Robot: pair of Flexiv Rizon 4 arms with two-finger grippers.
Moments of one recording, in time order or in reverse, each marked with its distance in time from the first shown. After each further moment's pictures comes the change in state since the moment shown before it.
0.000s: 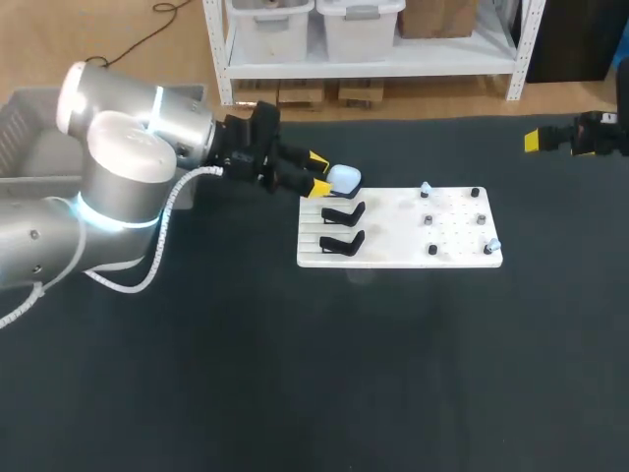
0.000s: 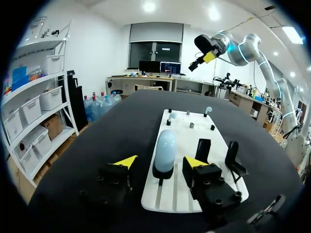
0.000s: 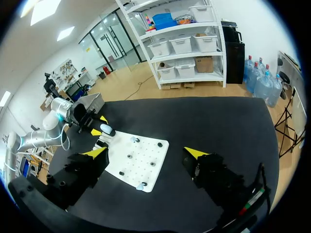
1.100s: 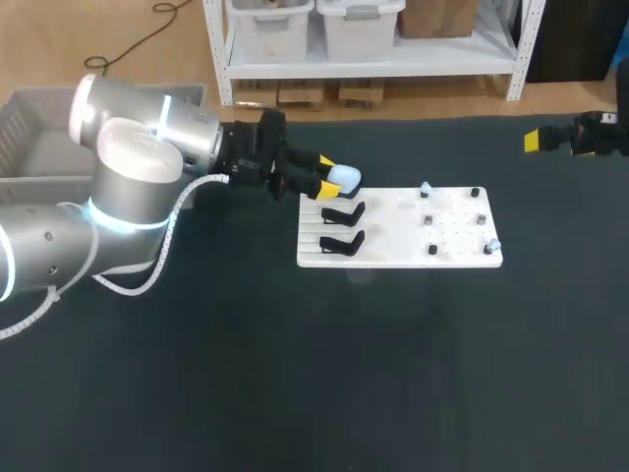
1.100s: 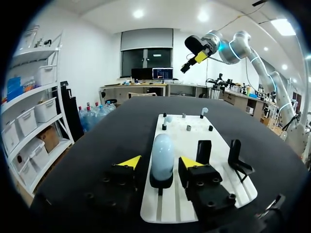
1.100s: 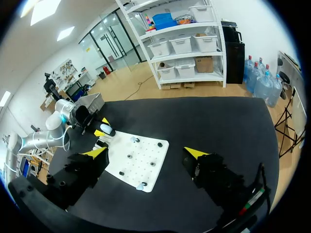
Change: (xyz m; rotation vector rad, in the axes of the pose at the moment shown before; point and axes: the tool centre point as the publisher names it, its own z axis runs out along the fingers) left arm -0.003 -0.004 0.015 0.045 -0.066 0.080; right arm 0.000 0.000 0.000 0.000 0.000 0.000
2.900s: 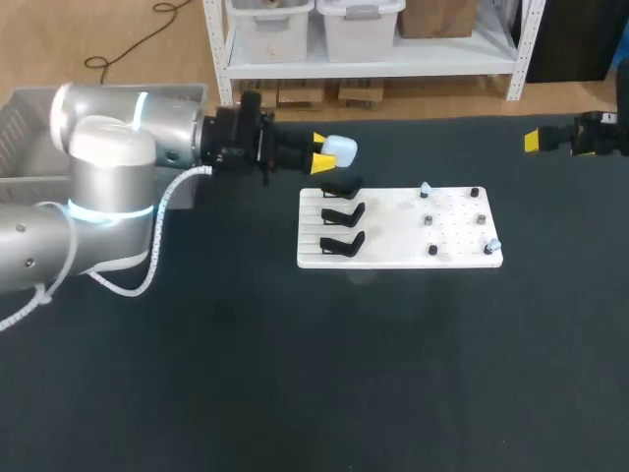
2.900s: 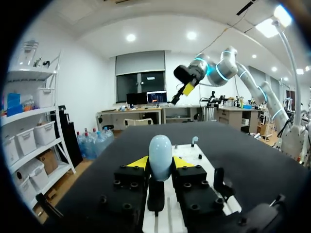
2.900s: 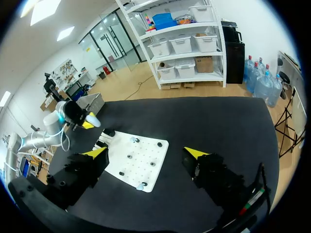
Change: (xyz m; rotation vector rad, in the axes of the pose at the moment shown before) left arm -0.062 -0.017 -0.031 0.028 -0.241 0.088; right arm 0.000 0.000 0.000 0.000 0.000 0.000
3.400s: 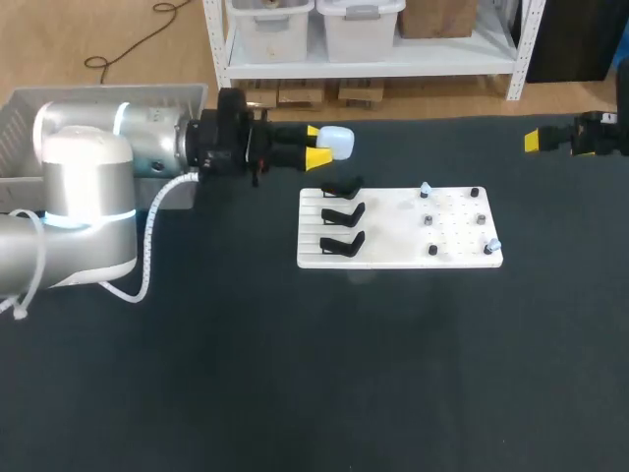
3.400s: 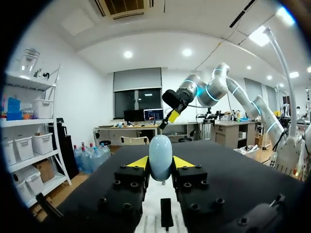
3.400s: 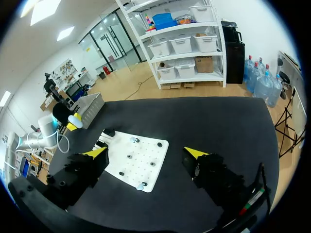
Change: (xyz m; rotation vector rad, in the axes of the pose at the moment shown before) left arm -0.048 -0.039 -0.010 0.003 -0.138 -0.019; right arm 0.000 0.000 0.000 0.000 0.000 0.000
